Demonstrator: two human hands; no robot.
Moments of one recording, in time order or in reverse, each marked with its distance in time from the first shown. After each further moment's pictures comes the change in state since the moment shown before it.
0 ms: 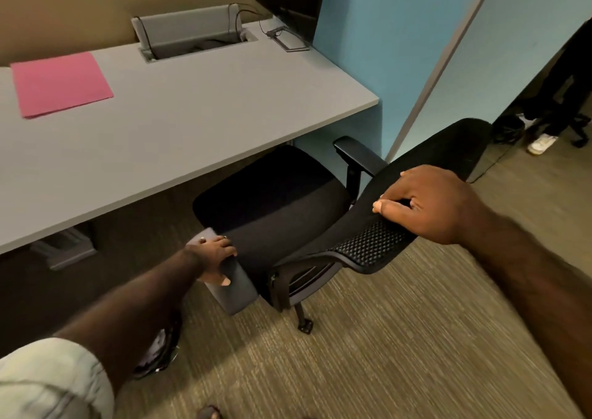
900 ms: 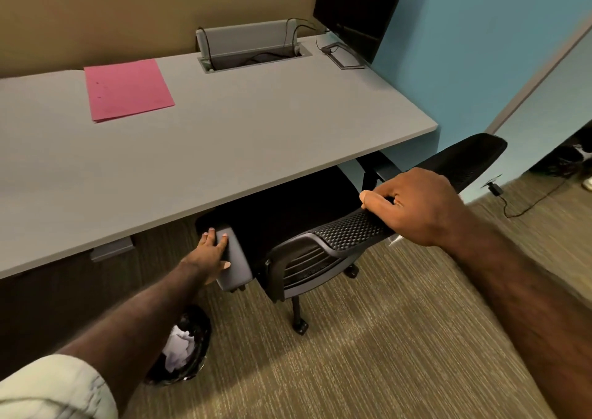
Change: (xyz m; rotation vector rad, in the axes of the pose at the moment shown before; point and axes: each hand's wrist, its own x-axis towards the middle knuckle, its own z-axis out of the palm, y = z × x) left_hand -0.004 -0.124 0.037 -0.510 0.094 -0.369; right_hand 0.133 -0.106 0.016 -0.004 0.047 0.032
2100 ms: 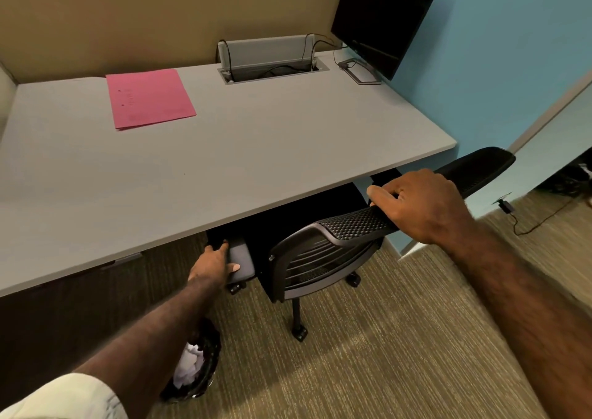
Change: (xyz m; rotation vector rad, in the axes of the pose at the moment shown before) left_hand 0.006 -0.042 -0.009 -0.310 0.139 -0.086; right_hand 0.054 -0.043 0.020 -0.098 0.072 0.079
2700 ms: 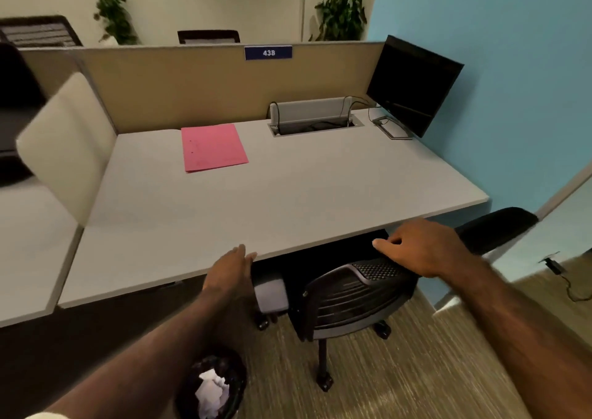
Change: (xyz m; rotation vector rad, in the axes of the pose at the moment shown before) left_hand -0.071 -0.003 -0.101 -0.008 0.362 0.073; right_hand 0.019 -0.032 -0.012 -0.117 -0.258 0.007
